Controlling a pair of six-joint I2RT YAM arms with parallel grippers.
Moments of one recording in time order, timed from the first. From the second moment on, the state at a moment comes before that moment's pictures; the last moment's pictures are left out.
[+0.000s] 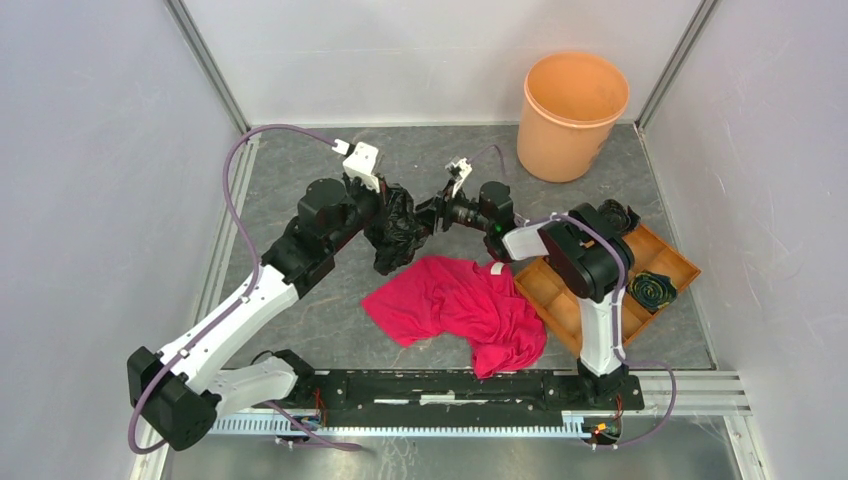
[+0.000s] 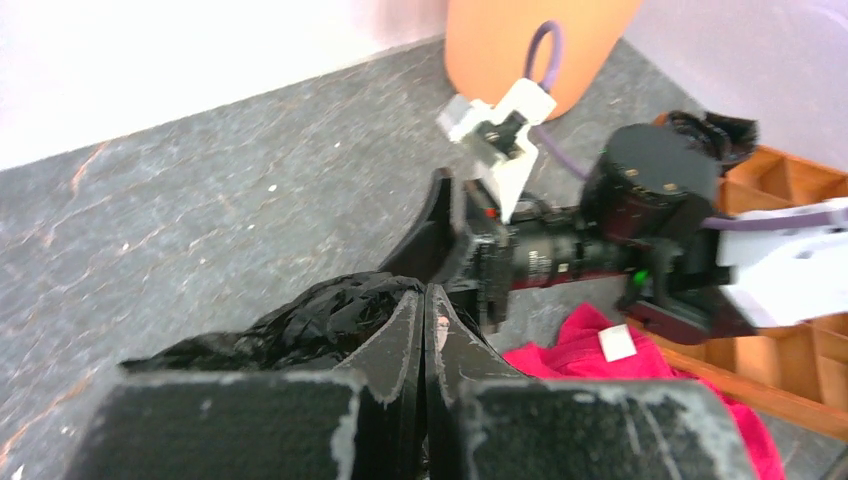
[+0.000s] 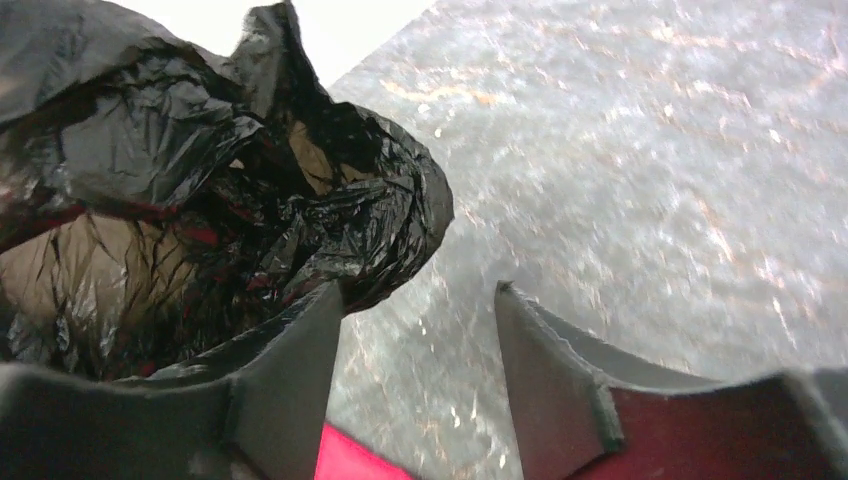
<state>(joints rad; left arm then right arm) -0.62 1.08 0.96 -0.04 -0.07 -0.12 0.54 2.03 0.98 0.97 -0.62 0.40</state>
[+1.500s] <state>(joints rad) -0.59 1.35 1.36 -0.33 -0.67 -0.40 0.43 1.90 0.89 0.77 -0.40 0.29</state>
